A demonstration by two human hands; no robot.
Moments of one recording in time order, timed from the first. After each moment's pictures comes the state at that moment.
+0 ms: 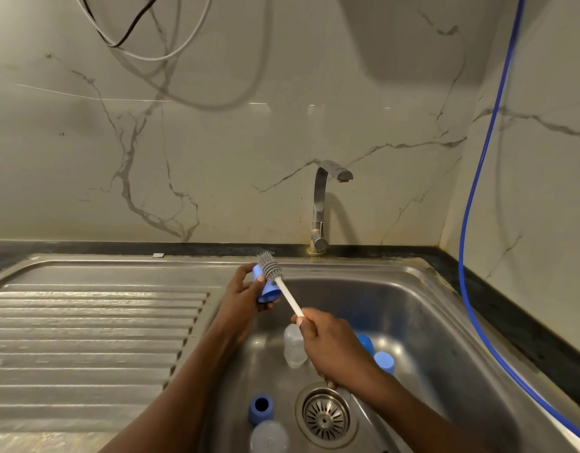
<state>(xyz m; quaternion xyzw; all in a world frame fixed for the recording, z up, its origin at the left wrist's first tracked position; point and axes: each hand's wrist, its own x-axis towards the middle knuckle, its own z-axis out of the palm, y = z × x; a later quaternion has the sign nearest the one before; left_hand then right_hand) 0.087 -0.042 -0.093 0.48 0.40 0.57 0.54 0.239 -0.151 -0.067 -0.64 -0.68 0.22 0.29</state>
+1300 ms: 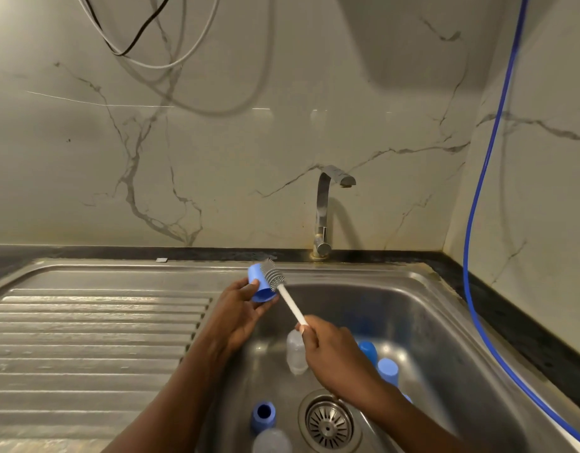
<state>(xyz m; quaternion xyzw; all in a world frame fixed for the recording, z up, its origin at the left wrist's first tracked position) 0.077 -0.038 -0.086 0.28 0.30 0.58 0.70 0.238 -0.146 -0.077 -0.65 -0.69 0.17 0.26</state>
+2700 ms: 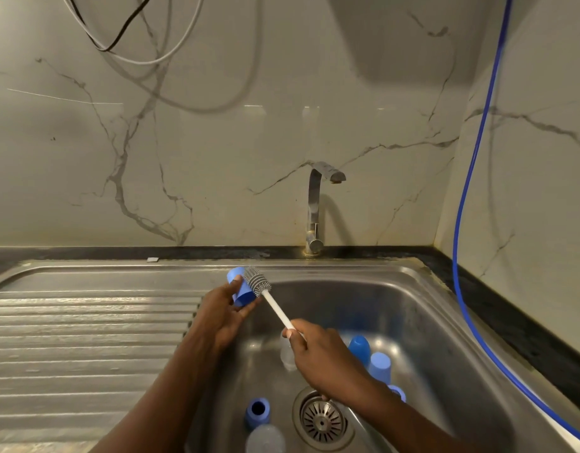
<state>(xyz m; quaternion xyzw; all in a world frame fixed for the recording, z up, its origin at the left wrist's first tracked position) 0.070 -0.037 -0.090 0.24 0.34 0.58 0.70 0.235 -0.149 -0.083 -0.64 -0.69 0.22 0.25</state>
